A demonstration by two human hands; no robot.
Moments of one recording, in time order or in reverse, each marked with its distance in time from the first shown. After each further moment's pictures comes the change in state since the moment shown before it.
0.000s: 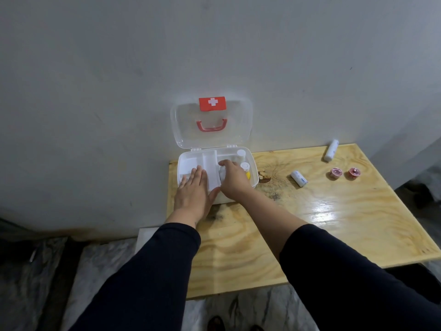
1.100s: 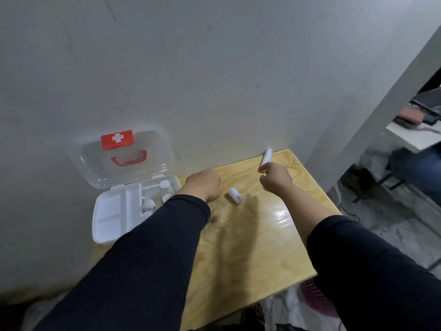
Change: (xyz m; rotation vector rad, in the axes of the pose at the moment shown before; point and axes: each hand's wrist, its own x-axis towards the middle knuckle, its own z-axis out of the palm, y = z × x) left_hand 0.102 0.200 -0.057 0.087 -0.194 0.270; right_hand 0.009 0.198 -0.189 0.002 0.277 0.398
